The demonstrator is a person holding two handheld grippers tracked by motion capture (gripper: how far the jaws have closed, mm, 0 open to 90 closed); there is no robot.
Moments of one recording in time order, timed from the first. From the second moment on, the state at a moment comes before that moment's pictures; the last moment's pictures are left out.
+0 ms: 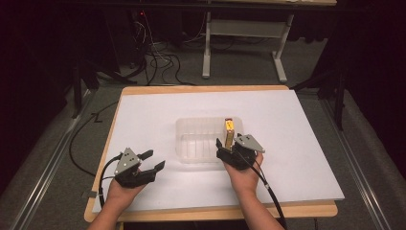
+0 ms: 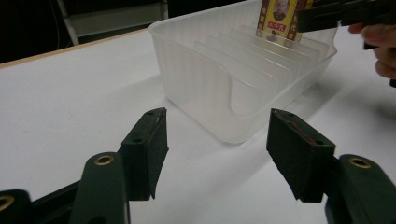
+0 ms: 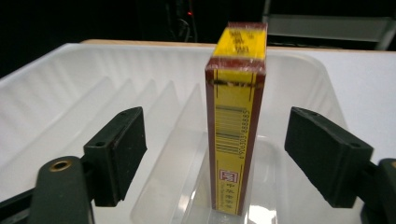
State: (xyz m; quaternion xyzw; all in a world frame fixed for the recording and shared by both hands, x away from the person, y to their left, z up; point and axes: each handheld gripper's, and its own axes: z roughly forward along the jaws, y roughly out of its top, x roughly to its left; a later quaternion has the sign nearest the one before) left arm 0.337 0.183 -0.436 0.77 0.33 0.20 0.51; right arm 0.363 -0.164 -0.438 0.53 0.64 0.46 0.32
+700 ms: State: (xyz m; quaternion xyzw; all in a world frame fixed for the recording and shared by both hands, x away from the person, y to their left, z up) left arm 0.340 0.191 -0.438 0.75 0.38 0.21 0.50; right arm 0.324 -0.277 -0.413 0.47 0.67 0.49 0.30
